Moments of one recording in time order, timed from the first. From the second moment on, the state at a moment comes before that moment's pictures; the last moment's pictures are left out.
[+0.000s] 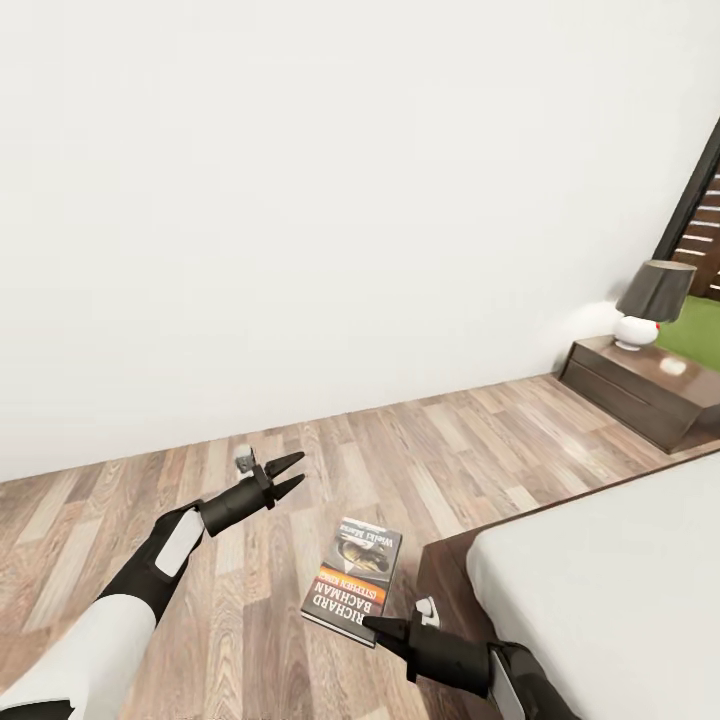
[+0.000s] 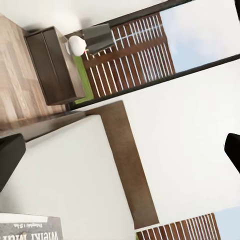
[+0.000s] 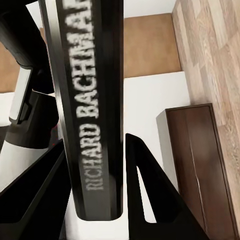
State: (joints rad) left arm -0.71 0.08 0.08 -0.66 0.72 0.72 -0.97; right arm -0.40 0.11 -0.28 -0.61 -0.09 0.87 1.27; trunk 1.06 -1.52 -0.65
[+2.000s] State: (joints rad) left arm -0.71 0.08 0.08 -0.66 0.72 0.72 -0.97; right arm -0.40 0.11 -0.28 -0.61 -0.10 0.87 1.27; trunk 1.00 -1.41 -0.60
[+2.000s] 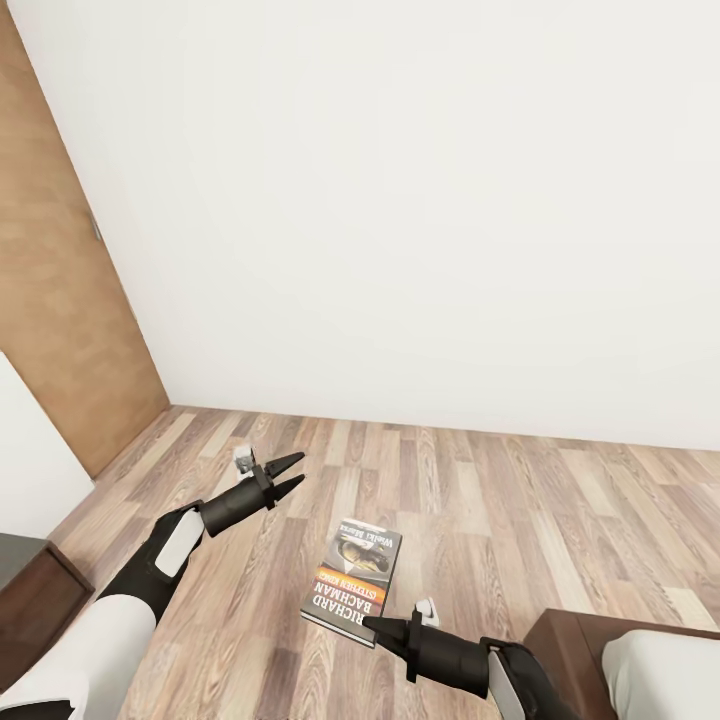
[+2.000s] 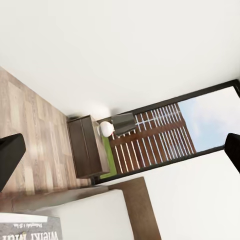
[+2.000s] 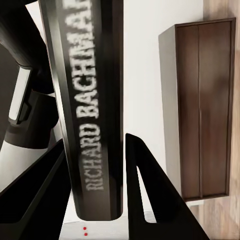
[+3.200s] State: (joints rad) left arm -0.71 0.07 0.08 -0.62 0.71 0.61 -0.90; right arm -0.40 0.11 -0.28 -0.61 -0.10 0.85 1.27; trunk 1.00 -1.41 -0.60
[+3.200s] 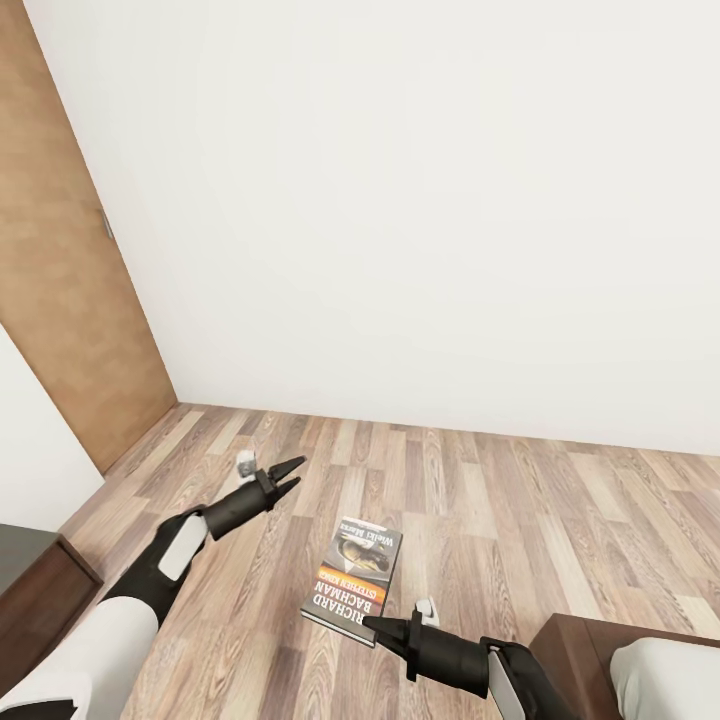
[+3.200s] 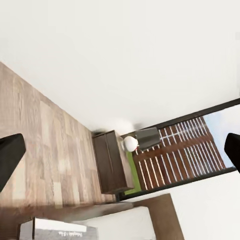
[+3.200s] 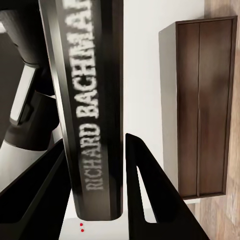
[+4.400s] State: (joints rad) left arm -0.65 0.28 0.05 -0.03 0.21 -0.14 -0.68; right arm -0.40 0.11 -0.28 -0.61 -0.10 0.85 1.27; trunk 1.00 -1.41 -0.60
